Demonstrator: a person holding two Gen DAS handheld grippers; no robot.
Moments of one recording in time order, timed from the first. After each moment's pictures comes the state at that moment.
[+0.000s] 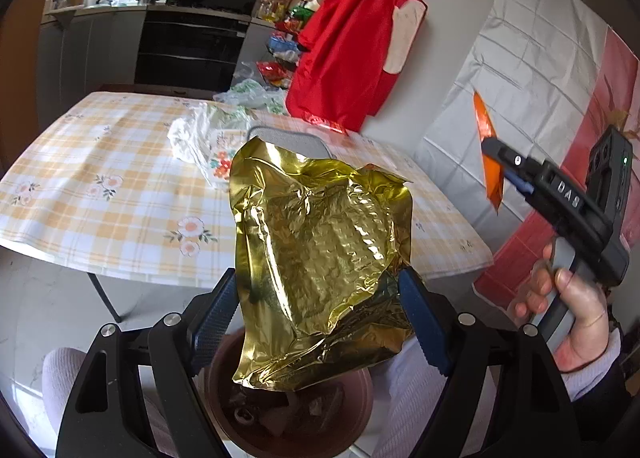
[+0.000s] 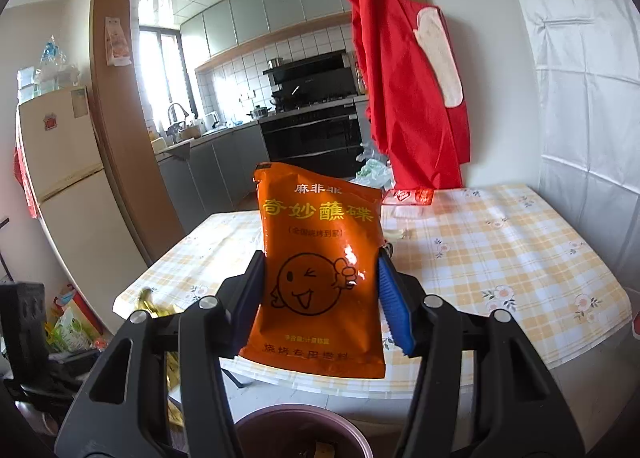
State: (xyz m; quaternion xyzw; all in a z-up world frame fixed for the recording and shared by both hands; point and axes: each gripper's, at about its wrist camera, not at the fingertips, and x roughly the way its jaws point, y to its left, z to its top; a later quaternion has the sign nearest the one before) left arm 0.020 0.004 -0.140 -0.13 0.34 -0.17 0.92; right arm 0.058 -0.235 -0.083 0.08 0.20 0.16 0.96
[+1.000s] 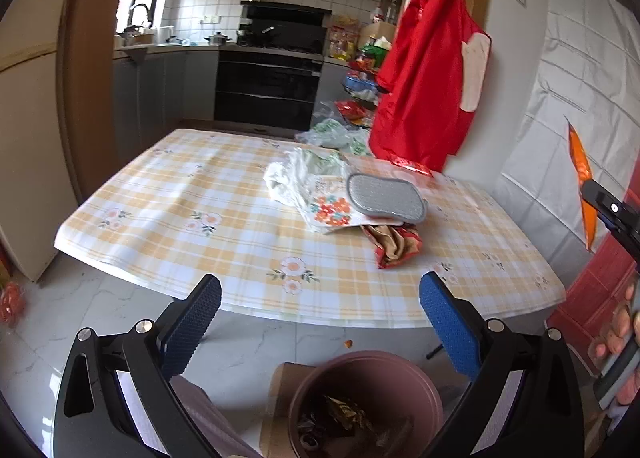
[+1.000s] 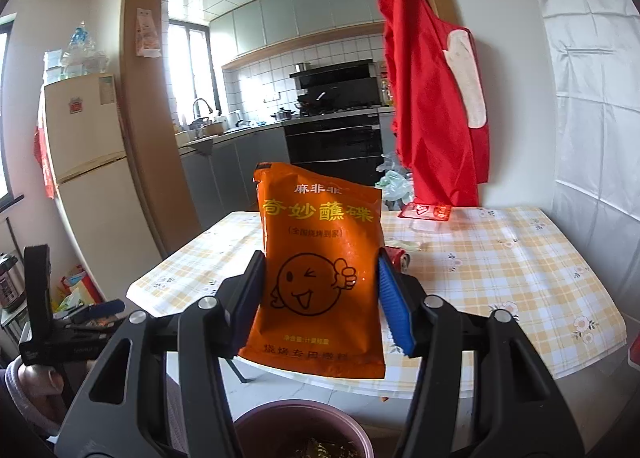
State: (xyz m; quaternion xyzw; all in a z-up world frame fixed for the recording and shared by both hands) left arm 0.010 0.049 -0.120 -0.10 0.28 0.00 0.95; right arm 0.030 -0.219 -0.065 0.04 0.18 0.20 0.96
